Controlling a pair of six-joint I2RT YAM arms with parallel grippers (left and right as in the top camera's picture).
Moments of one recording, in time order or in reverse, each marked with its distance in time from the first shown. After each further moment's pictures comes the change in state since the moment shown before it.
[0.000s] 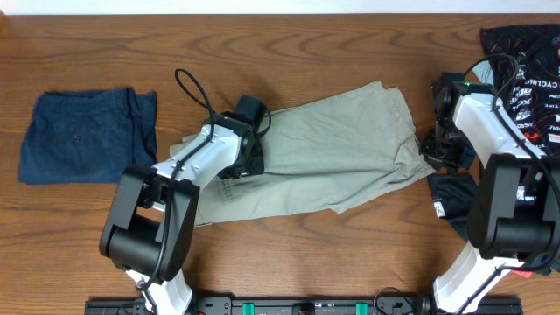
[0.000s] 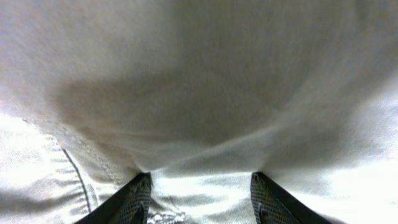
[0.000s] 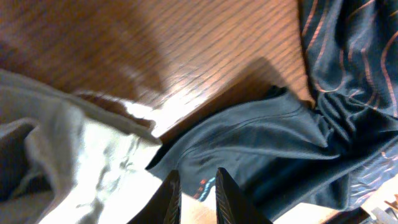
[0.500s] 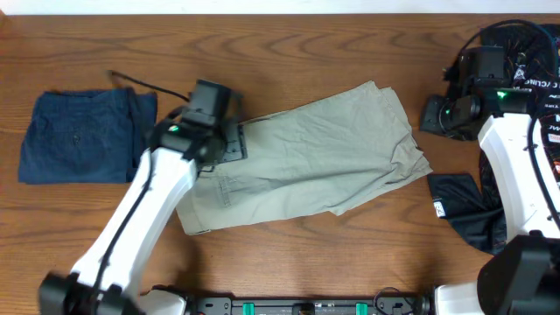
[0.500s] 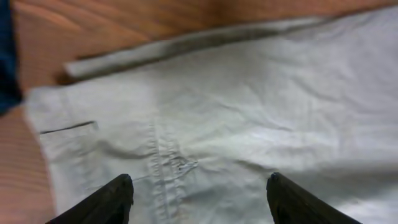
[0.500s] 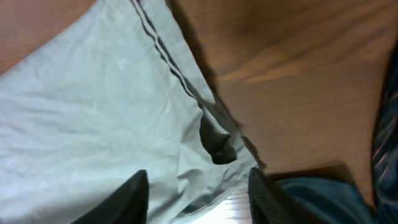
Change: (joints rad) left arm 0.091 -0.443 0.031 -0.139 -0.001 0.045; right arm 0.010 -0.296 0.001 0.212 -0.346 -0.316
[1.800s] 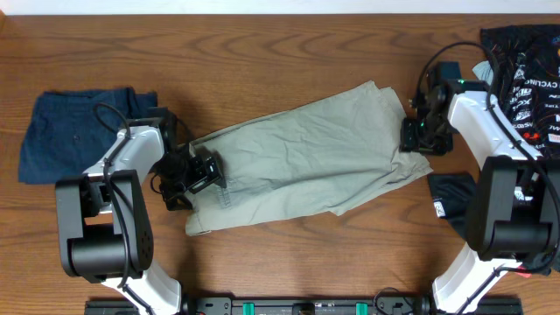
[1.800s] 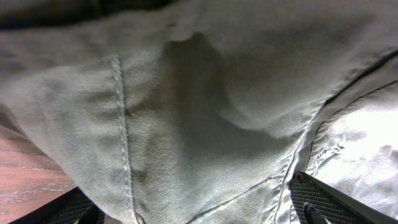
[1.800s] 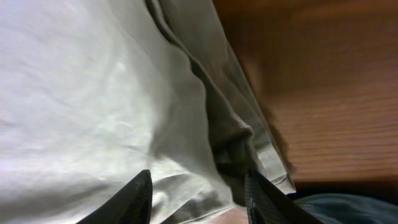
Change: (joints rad) left arm 0.357 0.404 -0.124 -0.085 0.392 0.129; right arm 0.024 0.290 0.041 -0.083 0.006 -0.082
